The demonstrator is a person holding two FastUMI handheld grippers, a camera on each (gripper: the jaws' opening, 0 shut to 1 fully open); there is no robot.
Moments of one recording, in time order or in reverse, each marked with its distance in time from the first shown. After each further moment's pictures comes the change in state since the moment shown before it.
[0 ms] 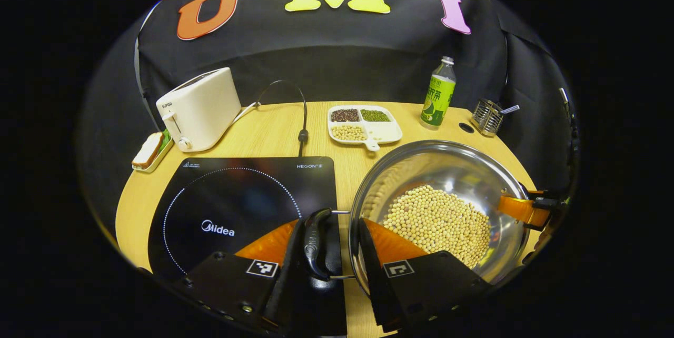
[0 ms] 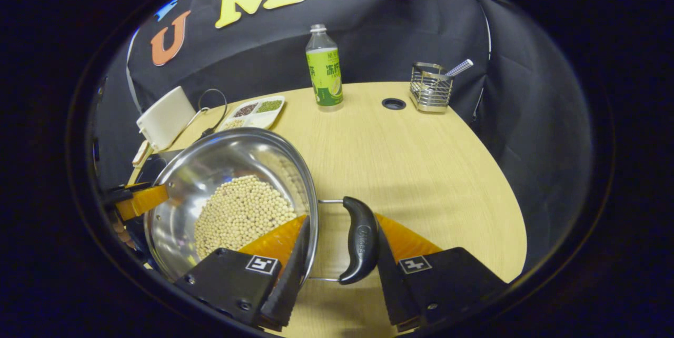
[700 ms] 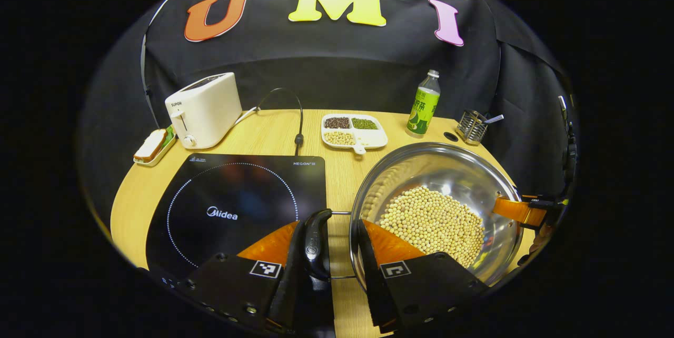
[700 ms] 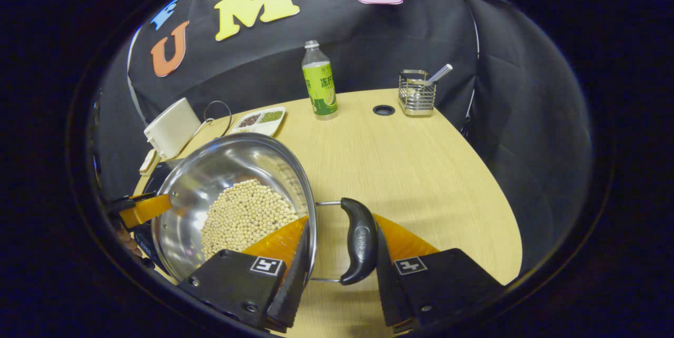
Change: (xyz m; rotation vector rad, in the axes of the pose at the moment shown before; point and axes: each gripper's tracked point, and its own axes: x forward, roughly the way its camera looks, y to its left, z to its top) left arm -0.044 -0.011 0.001 -0.042 -0.062 -0.045; right arm -0.045 -0.008 -0.003 0.036 -0.051 0.005
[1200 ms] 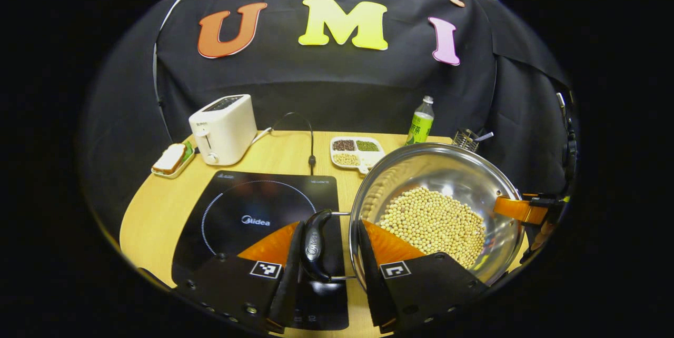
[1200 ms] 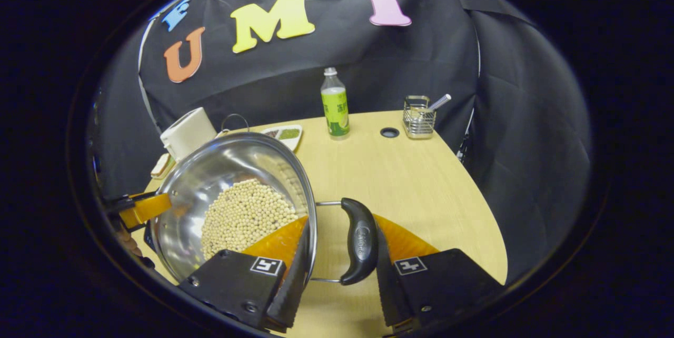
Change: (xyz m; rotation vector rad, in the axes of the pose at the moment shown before) left arm -0.061 0.026 0.029 -0.007 -0.100 0.019; right arm -0.057 0.037 0.026 -0.036 -0.079 0.027
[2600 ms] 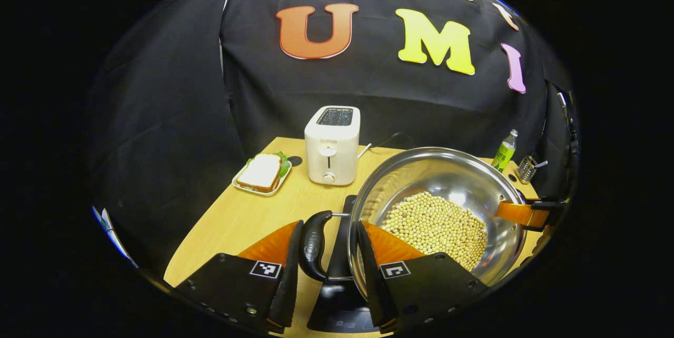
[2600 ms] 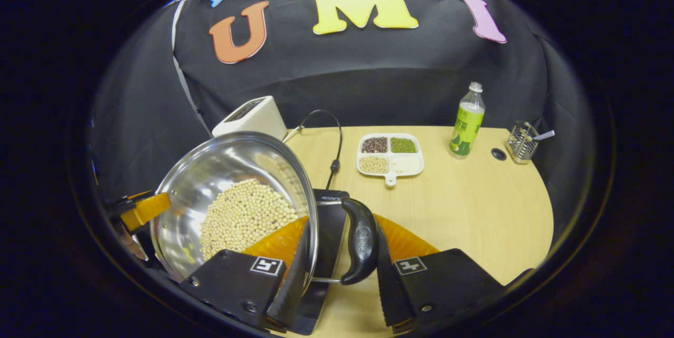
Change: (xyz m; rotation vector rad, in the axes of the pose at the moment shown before) left arm -0.018 0.232 0.029 -0.085 0.013 0.245; right arm 0.077 0.259 0.030 -0.093 0.072 0.160
